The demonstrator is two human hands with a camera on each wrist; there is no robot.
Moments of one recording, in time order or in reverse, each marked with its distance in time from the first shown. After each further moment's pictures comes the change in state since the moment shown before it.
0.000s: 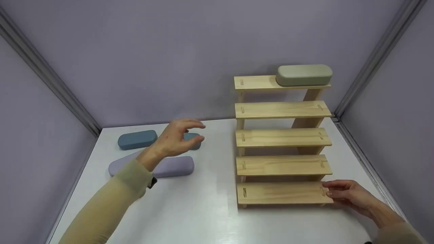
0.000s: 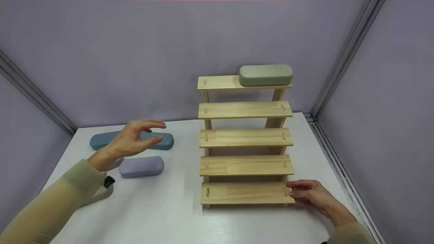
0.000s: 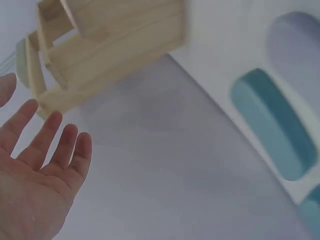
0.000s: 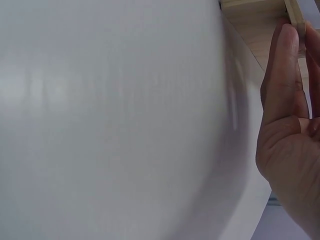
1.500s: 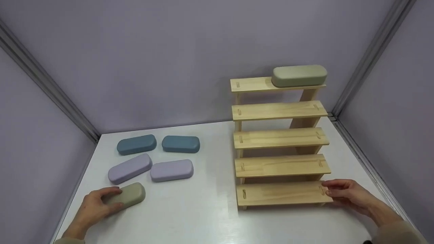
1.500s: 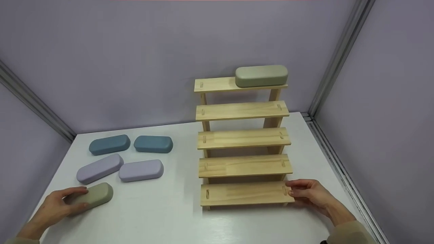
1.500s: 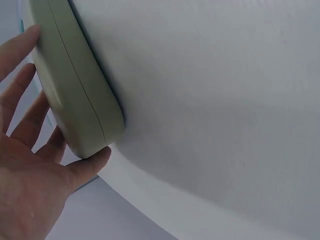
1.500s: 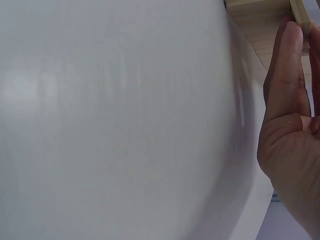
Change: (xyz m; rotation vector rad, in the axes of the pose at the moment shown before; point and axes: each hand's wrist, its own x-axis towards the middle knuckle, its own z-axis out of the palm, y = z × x) left_hand -0.266 -0.137 -0.037 0.112 0.035 -0.750; right_hand 0.001 0.006 -0.001 0.063 0.004 -0.003
